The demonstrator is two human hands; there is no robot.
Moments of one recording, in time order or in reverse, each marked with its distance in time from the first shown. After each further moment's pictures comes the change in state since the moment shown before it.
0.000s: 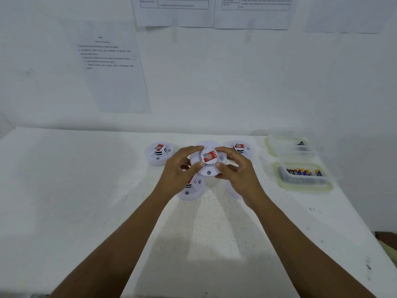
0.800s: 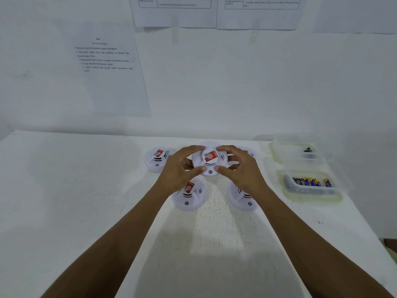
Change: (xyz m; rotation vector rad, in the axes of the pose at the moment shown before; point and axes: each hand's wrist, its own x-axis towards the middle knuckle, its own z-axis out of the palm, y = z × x) left_hand 0.031 -0.007 -0.005 0.021 -0.063 -0.045; right_hand 0.046 0.005 -0.016 -0.394 -0.047 -0.146
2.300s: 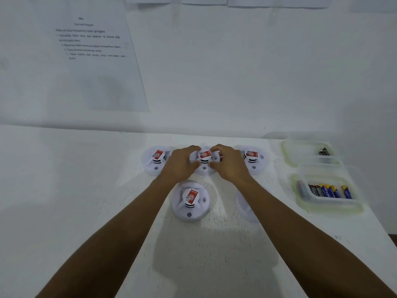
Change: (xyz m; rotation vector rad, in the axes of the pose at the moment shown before) left_hand 0.066 -0.057 -0.001 0.567 -0.123 -0.231; right_hand 0.075 0.037 0.047 -0.383 -0.100 0.181
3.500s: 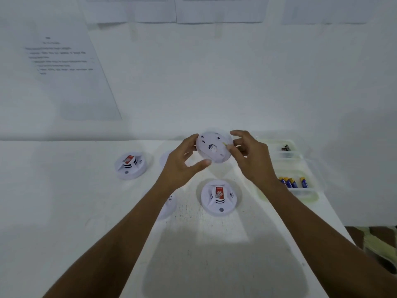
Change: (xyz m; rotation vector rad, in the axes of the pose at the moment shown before) left_hand -0.031 0.100 0.027 -0.560 0.084 0.187; right_hand -0.068 0.050 -0.128 0.179 0.319 -0.192
